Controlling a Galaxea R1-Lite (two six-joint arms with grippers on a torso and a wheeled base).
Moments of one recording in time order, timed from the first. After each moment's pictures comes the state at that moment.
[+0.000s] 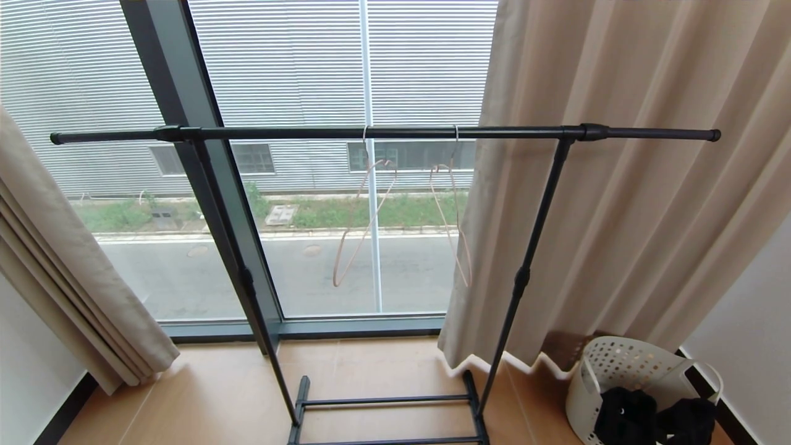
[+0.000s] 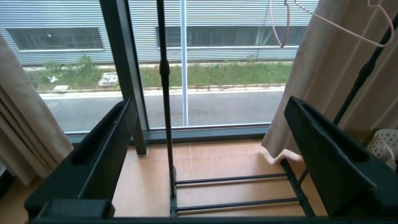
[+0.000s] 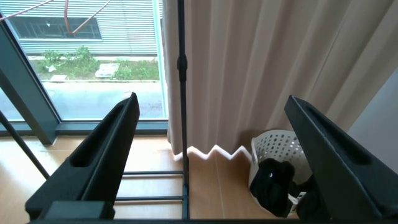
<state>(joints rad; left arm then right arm) 0.00 0.00 0.00 -0.05 -0.05 0.00 0.01 0.00 0.00 0.00 -0.03 0.03</state>
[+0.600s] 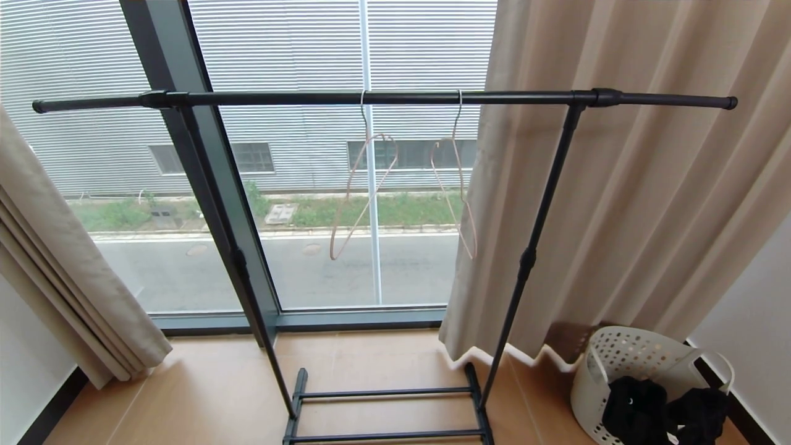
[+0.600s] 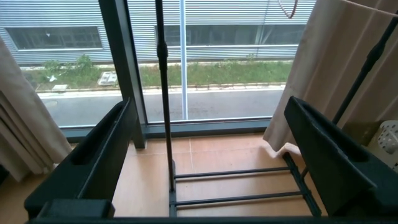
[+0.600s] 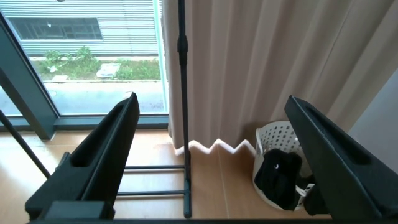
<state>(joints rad) 0.00 0.00 0.00 -0.04 -0.05 0.00 0.01 0.00 0.00 0.00 -0.04 0.04</state>
